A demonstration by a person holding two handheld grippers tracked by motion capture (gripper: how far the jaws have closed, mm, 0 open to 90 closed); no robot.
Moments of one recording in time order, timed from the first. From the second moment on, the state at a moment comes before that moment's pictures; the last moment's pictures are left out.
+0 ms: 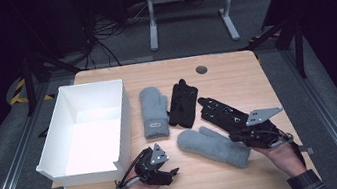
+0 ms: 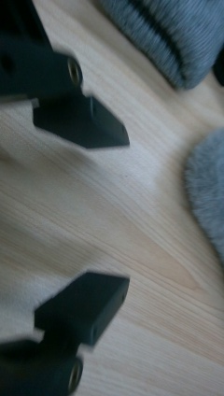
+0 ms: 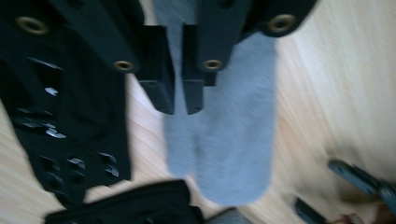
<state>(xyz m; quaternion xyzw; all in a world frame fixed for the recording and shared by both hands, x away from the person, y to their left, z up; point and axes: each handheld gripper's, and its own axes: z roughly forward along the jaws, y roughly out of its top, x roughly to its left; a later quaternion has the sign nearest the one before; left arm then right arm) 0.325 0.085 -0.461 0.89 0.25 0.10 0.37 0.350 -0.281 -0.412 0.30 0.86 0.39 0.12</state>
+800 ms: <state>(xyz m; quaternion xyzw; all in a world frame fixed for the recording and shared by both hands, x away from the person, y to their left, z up) 0.351 0.034 -0.450 0.89 0.26 0.06 0.36 0.357 -0.307 -0.441 0.30 0.89 0.33 0.09</state>
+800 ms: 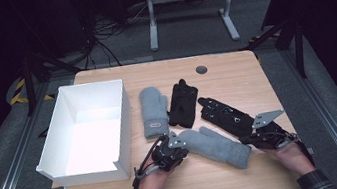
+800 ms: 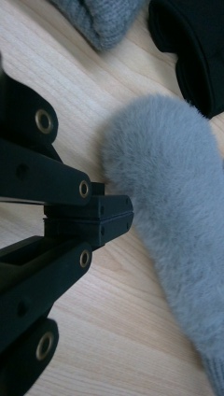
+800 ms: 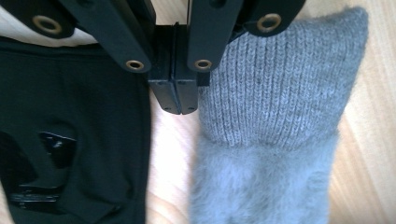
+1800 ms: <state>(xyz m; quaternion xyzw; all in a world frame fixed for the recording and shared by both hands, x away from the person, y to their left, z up) 0.358 0.003 -0.456 0.90 0.23 0.02 0.36 0.340 -0.263 -0.445 0.20 0.91 0.36 0.00</state>
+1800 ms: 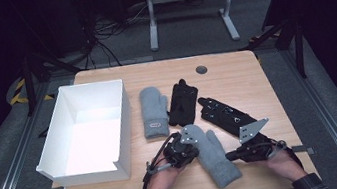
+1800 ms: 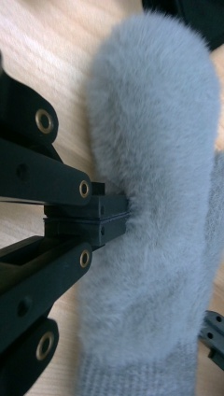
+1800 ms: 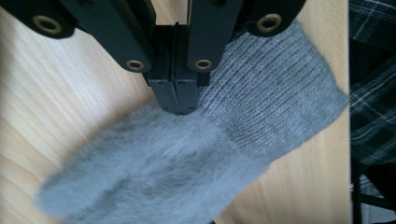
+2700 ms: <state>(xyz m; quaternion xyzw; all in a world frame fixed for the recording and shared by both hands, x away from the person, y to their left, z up) 0.374 0.012 -0.445 0.89 0.24 0.03 0.38 0.337 -0.193 -0.452 0.14 0.92 0.37 0.00</state>
